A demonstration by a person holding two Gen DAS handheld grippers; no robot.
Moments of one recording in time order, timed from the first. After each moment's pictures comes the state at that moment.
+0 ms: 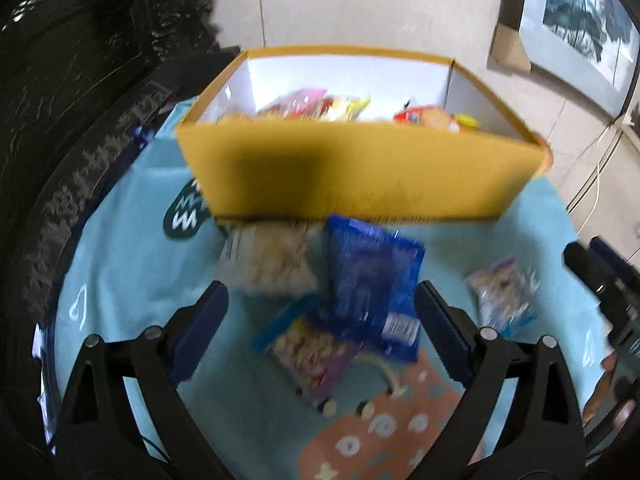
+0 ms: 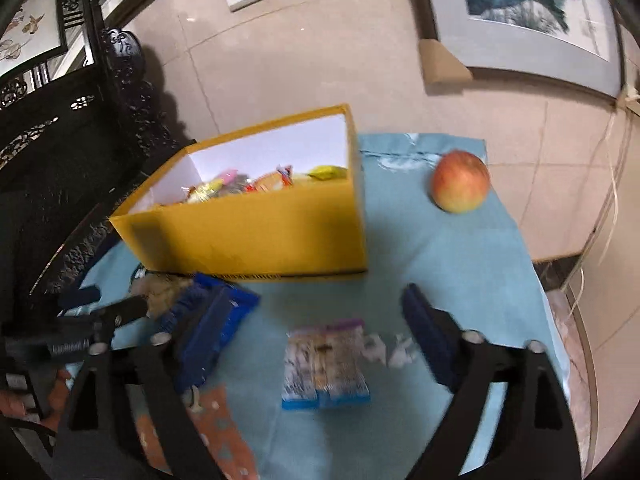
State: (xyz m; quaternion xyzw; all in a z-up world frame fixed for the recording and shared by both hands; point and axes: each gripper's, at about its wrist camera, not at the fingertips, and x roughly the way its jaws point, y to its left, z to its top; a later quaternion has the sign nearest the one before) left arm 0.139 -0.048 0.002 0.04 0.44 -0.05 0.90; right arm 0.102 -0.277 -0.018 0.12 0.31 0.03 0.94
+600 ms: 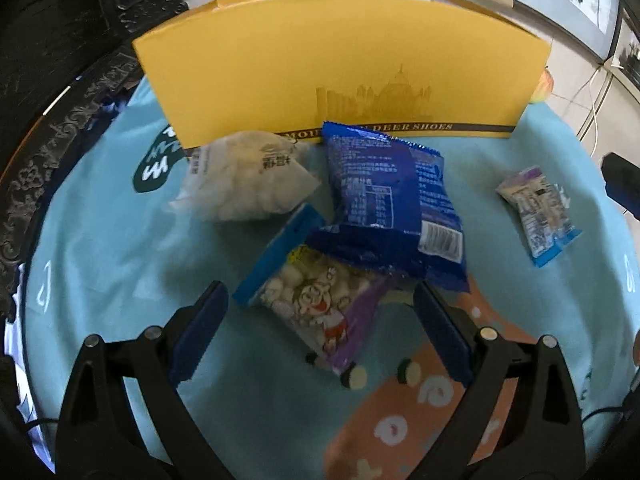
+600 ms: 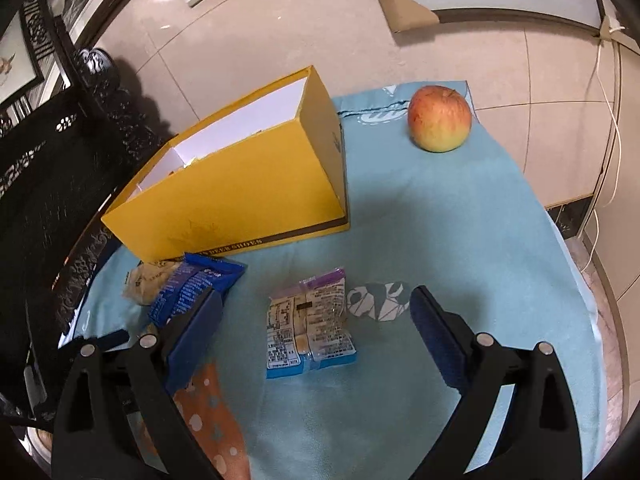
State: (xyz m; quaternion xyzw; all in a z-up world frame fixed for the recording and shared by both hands) left arm 0.135 -0.042 -0.064 0.09 0.47 -0.09 0.87; right arm 0.103 -0.296 -0.053 0.19 0.36 0.05 0.91
